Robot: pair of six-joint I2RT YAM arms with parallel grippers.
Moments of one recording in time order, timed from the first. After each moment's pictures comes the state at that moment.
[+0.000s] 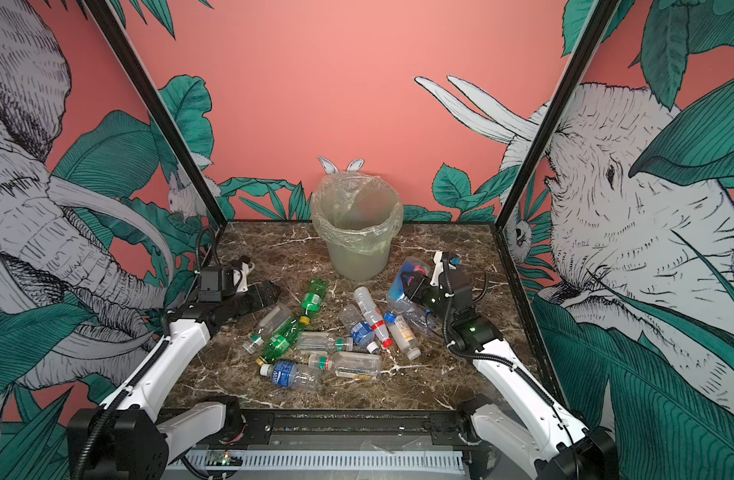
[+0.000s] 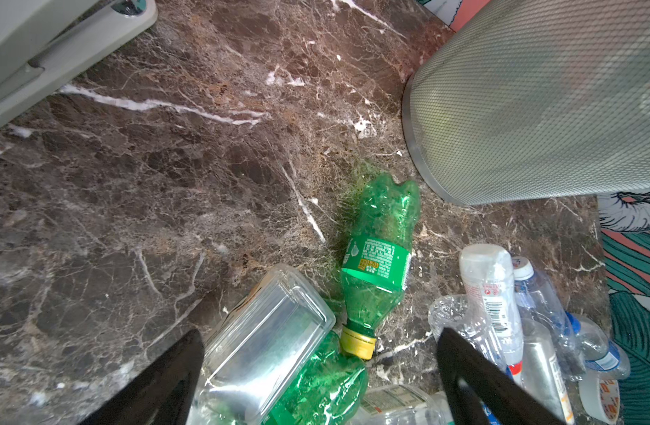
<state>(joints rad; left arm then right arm) -0.07 1.09 0.77 -0.50 0.27 -0.43 0.43 0.95 0.73 -0.10 -0.12 0.76</state>
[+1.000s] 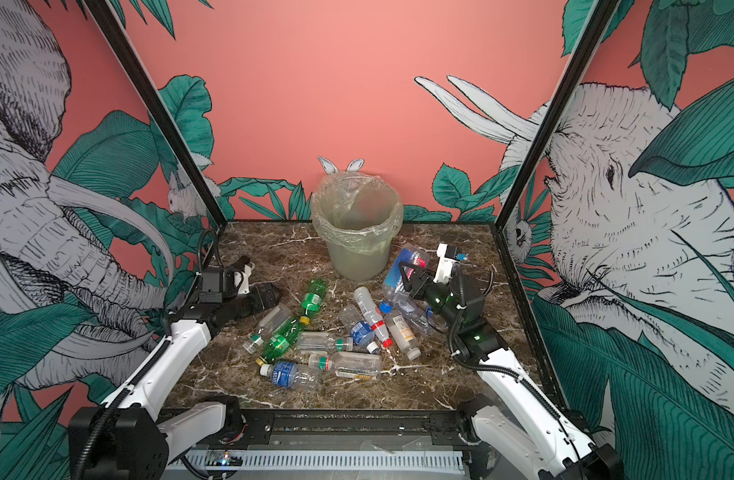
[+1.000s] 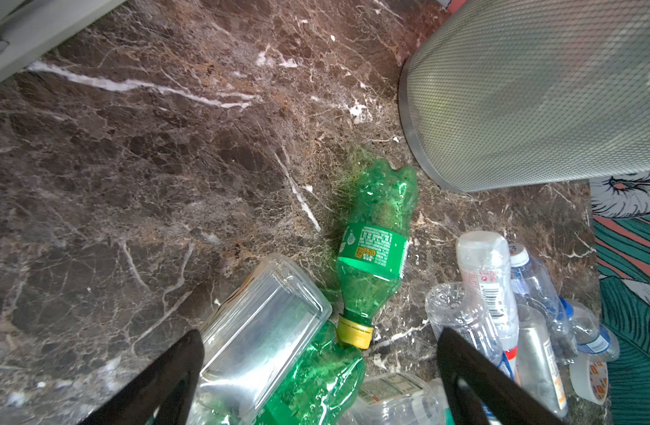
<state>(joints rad) -0.07 1.10 0.76 -0.50 0.30 -0.43 0.43 0.91 0.74 0.08 -0.19 0.73</state>
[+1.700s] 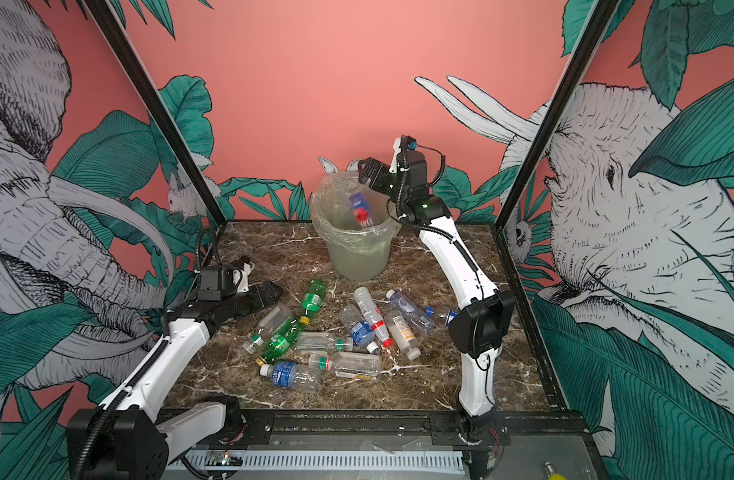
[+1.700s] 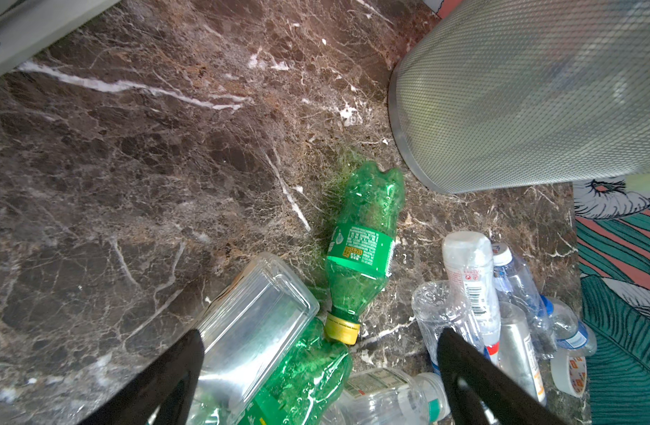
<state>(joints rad) -0.07 1.10 0.79 -0.53 0.32 -0.44 0.43 1.95 2.17 -0.39 -0.10 0.58</state>
